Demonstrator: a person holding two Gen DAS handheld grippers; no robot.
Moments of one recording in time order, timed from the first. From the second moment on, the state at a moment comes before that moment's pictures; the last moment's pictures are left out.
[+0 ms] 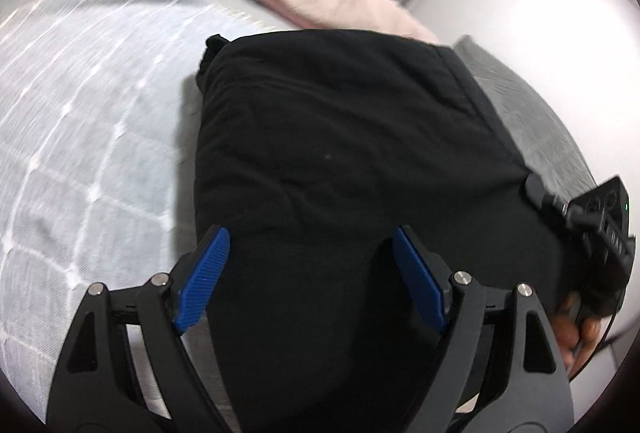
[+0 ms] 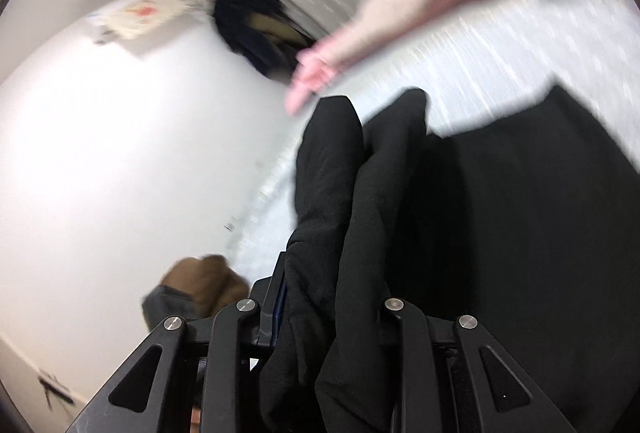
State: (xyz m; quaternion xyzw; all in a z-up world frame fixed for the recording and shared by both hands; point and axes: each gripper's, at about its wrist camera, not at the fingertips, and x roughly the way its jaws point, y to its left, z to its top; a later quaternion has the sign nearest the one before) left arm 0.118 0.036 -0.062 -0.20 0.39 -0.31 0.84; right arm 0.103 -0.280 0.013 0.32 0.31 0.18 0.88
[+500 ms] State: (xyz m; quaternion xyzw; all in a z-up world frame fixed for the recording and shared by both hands) left arm 0.090 -0.051 -0.078 -0.08 0.40 -0.38 0.83; right arm 0.039 -0.456 -0.116 0.48 0.39 0.05 0.79
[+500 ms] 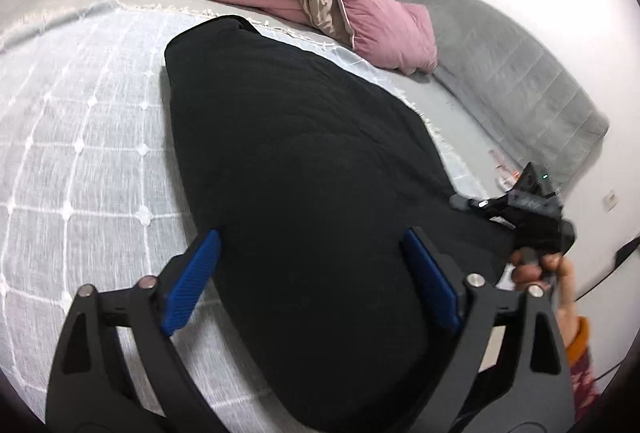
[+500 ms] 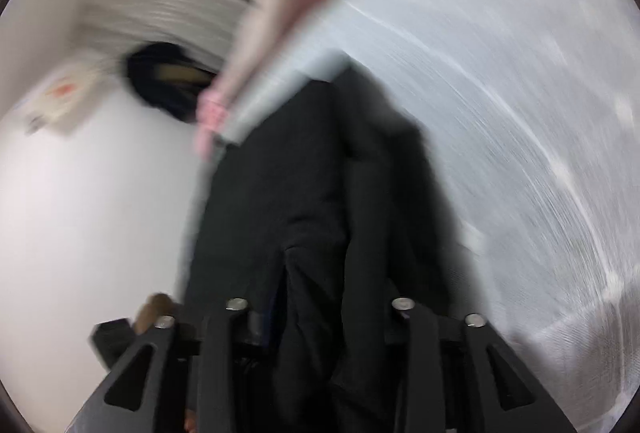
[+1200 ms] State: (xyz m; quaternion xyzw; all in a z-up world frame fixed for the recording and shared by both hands) left arm 0.021 -0.052 -0.093 0.10 0.36 -0.36 0.86; right arm -0.033 -0.442 -0.087 0.48 0.39 0.10 0.78
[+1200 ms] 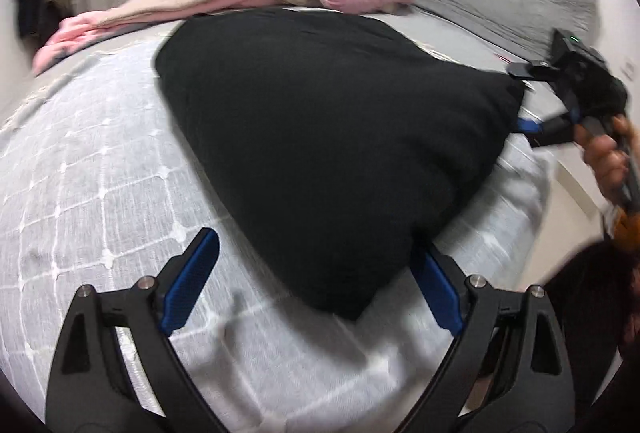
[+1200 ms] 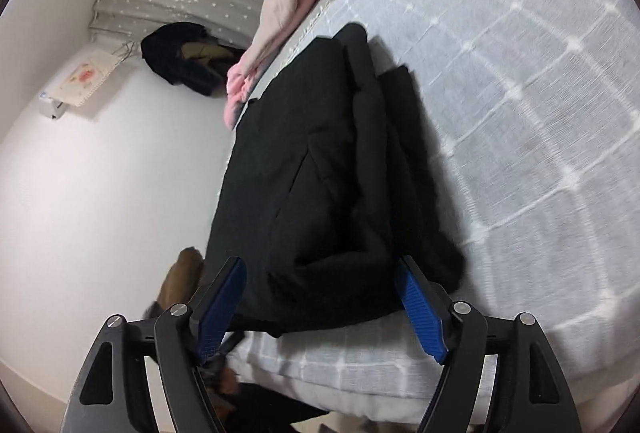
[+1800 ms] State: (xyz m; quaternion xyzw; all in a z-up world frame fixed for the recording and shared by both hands) left arm 0.026 -0.047 -0.093 0.20 0.36 -0.33 0.85; right arm -0.018 -0.424 -0.094 0.41 0.40 0.05 0.82
